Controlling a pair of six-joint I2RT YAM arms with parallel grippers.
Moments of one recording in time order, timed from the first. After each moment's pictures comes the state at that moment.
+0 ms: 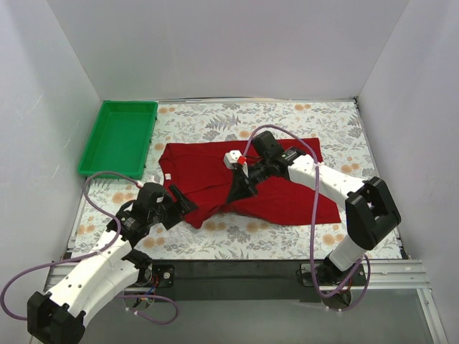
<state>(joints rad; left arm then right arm) -0.49 0.70 0.51 -0.55 0.06 -1.04 0.70 1.61 1.18 -0.49 -1.20 -0.69</state>
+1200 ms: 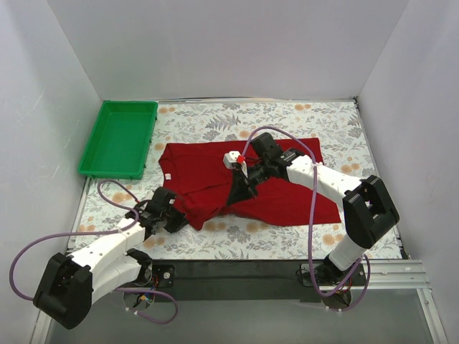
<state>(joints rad) -0.49 0.97 0.38 -0.44 -0.06 -1.36 0.70 1.63 1.16 -0.47 -1.22 -0.63</state>
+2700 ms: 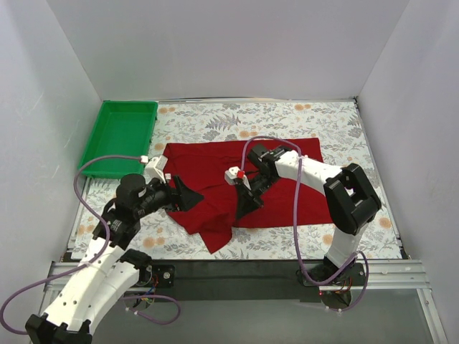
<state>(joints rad) -0.39 0.63 0.60 -0.41 0.39 -0.65 0.71 1.77 1.23 -0.97 -1.19 -1.16</state>
